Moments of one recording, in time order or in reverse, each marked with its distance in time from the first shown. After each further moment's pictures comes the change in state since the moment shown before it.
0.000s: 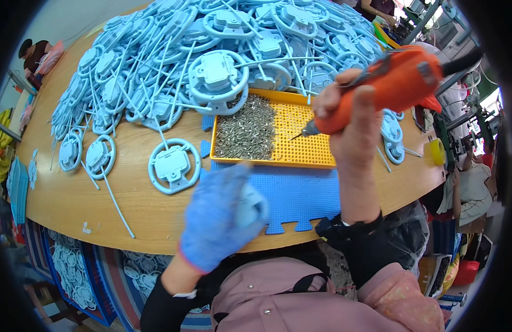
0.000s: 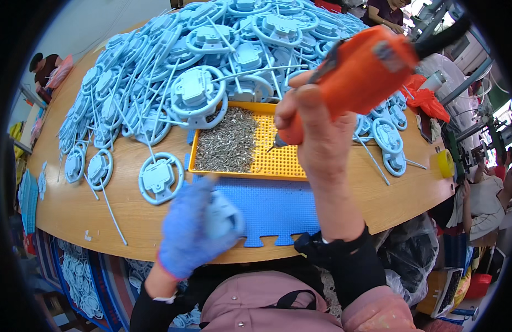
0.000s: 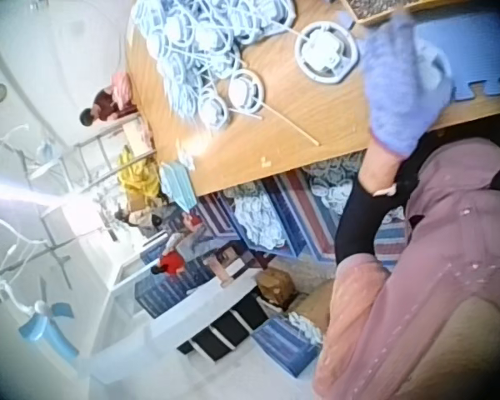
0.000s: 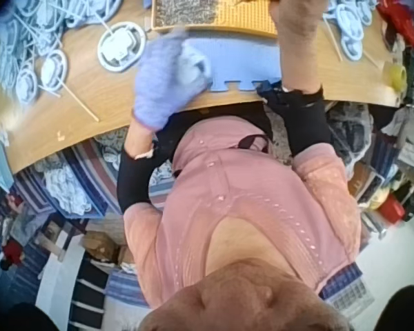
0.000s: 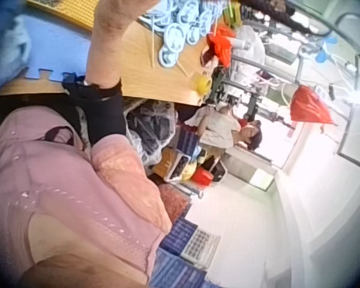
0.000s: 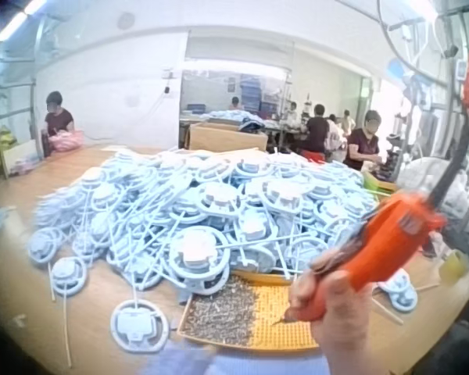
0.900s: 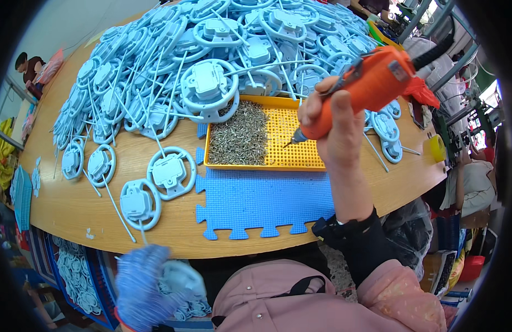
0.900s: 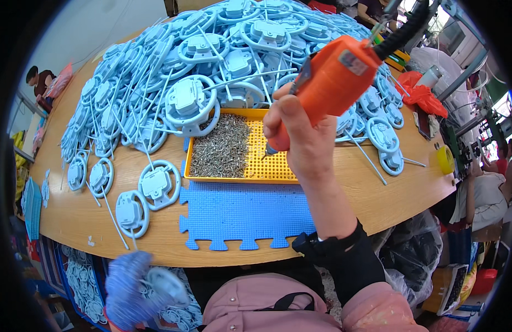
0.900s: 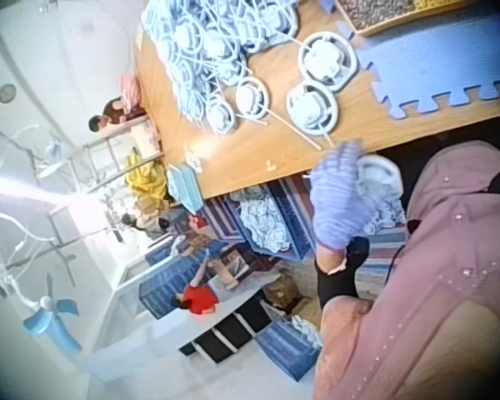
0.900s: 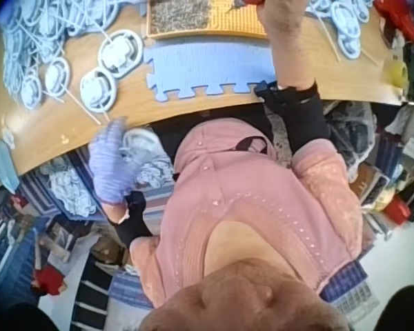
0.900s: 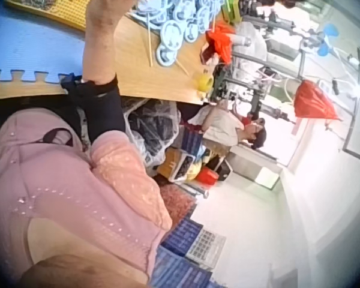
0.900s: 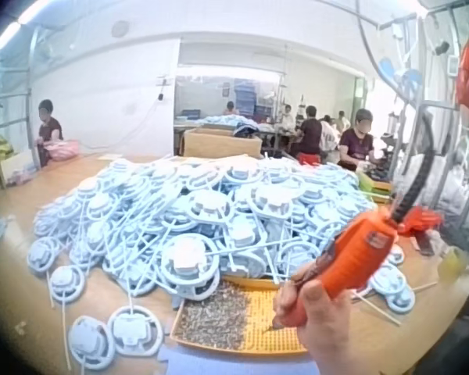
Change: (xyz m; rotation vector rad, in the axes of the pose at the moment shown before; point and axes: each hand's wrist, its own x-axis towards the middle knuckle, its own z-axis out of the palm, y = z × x) left_hand -0.097 0.020 -0.130 0.302 -0.422 -0.346; right_hand -0.002 0.007 0.004 0.184 0.050 0.037
